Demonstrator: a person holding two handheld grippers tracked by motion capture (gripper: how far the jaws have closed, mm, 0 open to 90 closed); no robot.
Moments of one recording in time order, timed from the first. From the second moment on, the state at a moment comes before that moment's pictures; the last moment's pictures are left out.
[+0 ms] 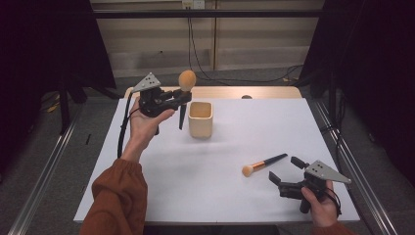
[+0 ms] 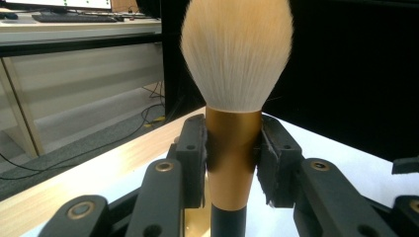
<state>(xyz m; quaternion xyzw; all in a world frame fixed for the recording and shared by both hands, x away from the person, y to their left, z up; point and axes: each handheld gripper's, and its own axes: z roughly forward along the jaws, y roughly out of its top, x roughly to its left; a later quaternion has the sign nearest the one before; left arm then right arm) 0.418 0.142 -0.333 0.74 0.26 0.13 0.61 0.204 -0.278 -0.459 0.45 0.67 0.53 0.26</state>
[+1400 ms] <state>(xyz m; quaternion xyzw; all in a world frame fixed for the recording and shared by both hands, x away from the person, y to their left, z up) 0.460 0.101 -0.333 0.72 0.26 0.15 0.62 0.205 -0.279 -0.460 0.45 0.67 0.53 0.26</state>
